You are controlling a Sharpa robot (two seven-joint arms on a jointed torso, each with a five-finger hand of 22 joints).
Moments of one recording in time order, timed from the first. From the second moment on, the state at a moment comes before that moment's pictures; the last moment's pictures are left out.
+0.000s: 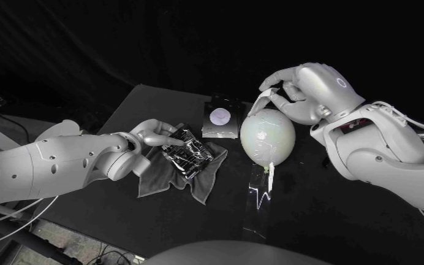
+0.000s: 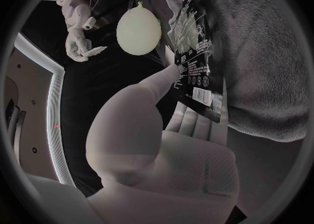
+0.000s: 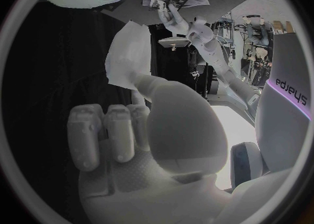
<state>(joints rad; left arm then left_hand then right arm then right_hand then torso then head) 1.04 -1.10 -0.17 1.50 -0.43 -0.35 0.17 1.32 -0.19 0.49 -0.19 0.05 0.72 0.19 0.37 0.29 0.96 0.21 0.10 0.07 0.84 0.18 0.08 0.37 0.10 0.82 0.21 0.24 0.30 1.37 -0.82 -0.17 1.80 -1.61 -0.74 -0.15 1.38 -0.09 0.59 0.07 0.04 1.06 0.08 0.32 0.38 1.46 0.01 1.57 1.31 1.46 -0.06 1.57 1.31 0.01 1.46 0.05 1.56 1.31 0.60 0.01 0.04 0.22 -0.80</state>
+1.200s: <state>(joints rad) 1.05 -1.10 -0.11 1.47 -0.63 -0.44 0.22 1.61 -0.20 0.08 0.18 0.05 0.66 0.18 0.43 0.25 0.82 0.23 0.21 0.07 0.72 0.21 0.14 0.29 0.06 0.69 0.29 0.09 0.07 1.37 -0.81 -0.17 1.79 -1.60 -0.71 -0.14 1.38 -0.10 0.59 0.07 0.04 1.06 0.08 0.32 0.38 1.46 0.01 1.57 1.31 1.46 -0.06 1.57 1.31 0.01 1.46 0.04 1.57 1.31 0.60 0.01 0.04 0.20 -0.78</state>
